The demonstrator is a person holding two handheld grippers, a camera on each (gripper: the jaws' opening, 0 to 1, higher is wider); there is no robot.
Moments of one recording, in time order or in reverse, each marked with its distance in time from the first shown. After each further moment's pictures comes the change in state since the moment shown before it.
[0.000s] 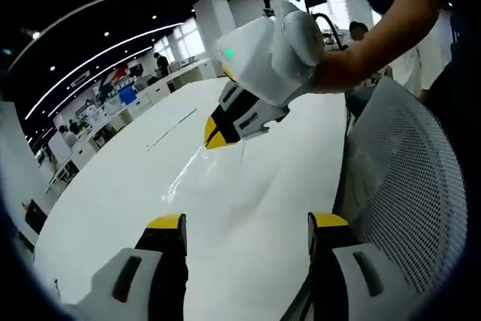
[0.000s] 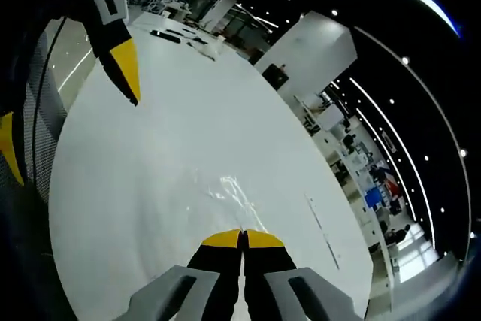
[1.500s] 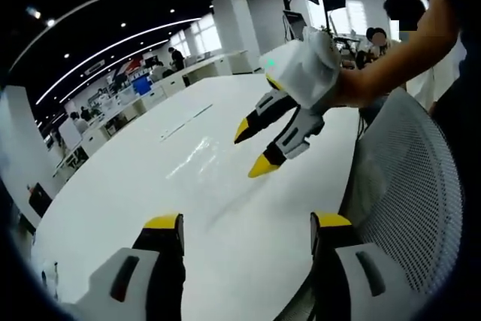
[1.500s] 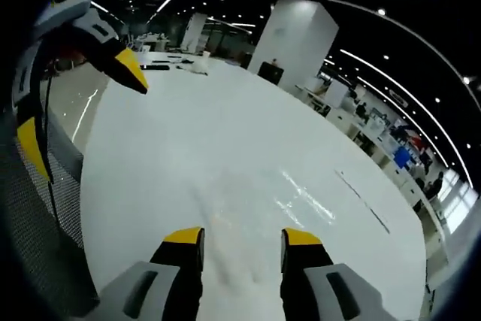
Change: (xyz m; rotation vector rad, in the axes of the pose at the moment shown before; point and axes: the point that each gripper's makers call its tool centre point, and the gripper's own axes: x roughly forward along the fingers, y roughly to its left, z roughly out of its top) left arm -0.013 0.014 -0.007 -0.059 0.023 0.065; right arm -0.020 0.038 -0.016 0.338 -0.068 0.148
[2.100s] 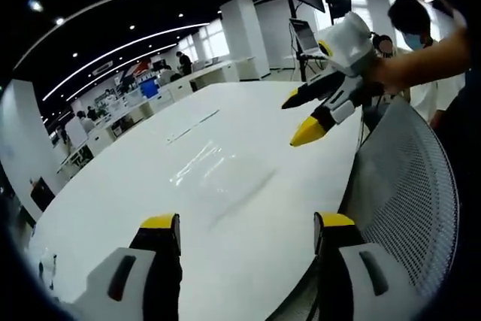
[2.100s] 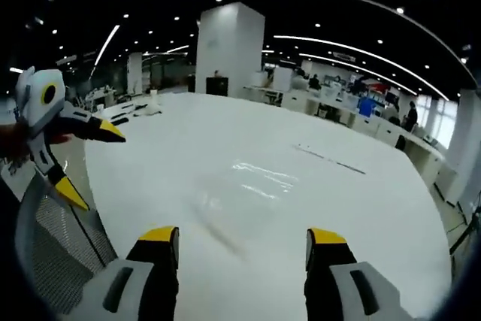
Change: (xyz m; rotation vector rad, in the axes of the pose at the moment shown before) left arm -0.016 -0.003 0.005 -0.042 -0.050 0.041; right arm -0.092 -0.021 -0.024 0.428 -0.078 -0.141
